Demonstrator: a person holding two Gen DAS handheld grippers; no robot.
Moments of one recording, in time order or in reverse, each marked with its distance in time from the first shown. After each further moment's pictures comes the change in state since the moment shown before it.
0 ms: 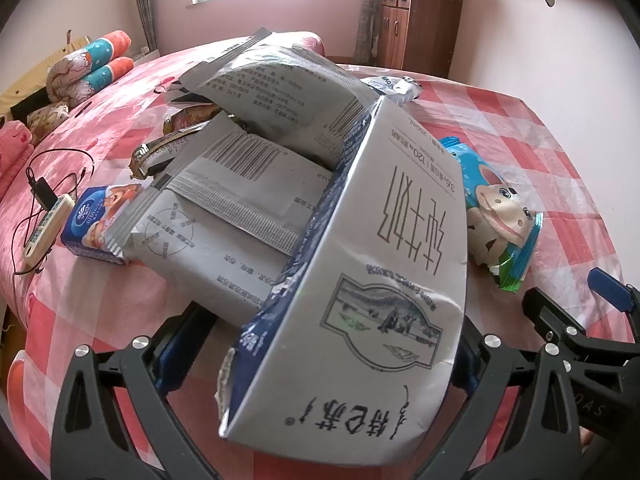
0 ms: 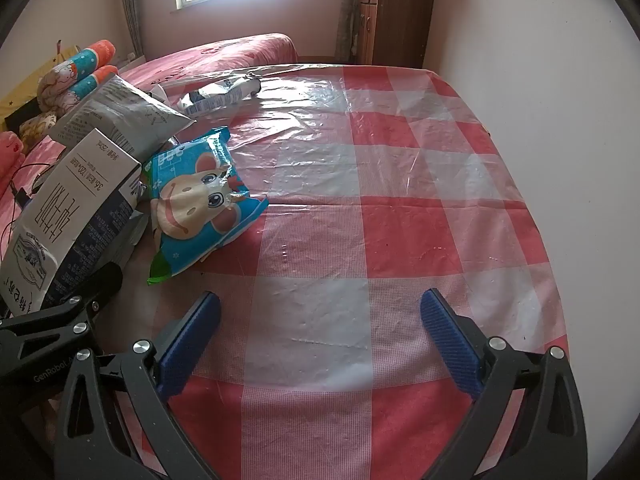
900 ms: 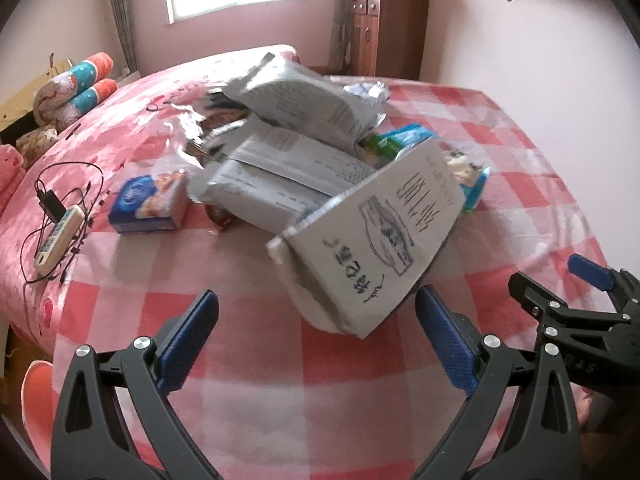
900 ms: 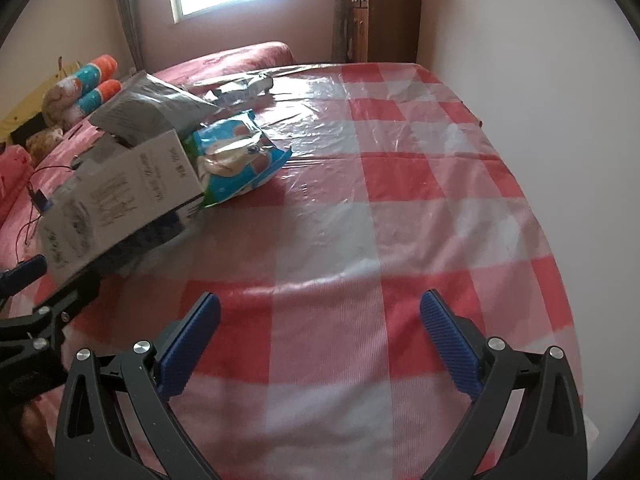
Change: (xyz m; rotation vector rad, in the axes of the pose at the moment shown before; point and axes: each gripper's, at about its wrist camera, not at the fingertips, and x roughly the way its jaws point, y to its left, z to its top) left arm -0.064 0.026 -0.039 0.094 -0.049 -0.061; right arm -0.044 0.006 -0.047 0.049 -0.025 0.027
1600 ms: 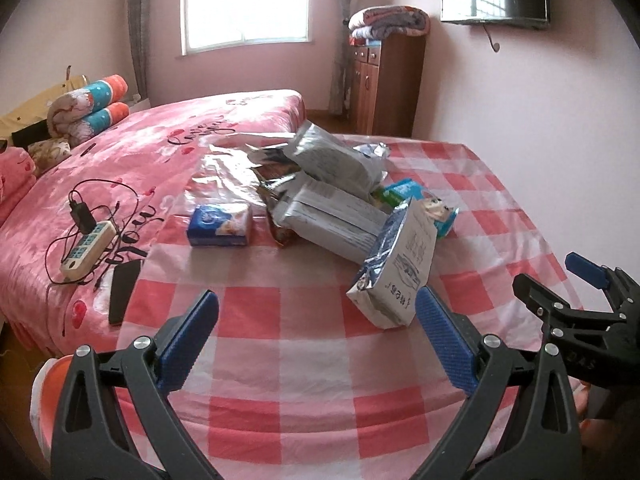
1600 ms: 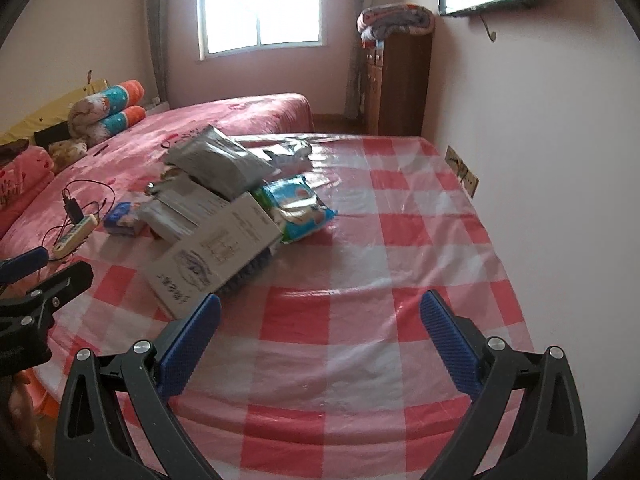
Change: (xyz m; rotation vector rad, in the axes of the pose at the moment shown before) left arm -0.095 0.045 -0.019 -0.044 -0.163 -0.030; right arm -0.098 0.040 -0.016 -0.072 -0.207 0.008
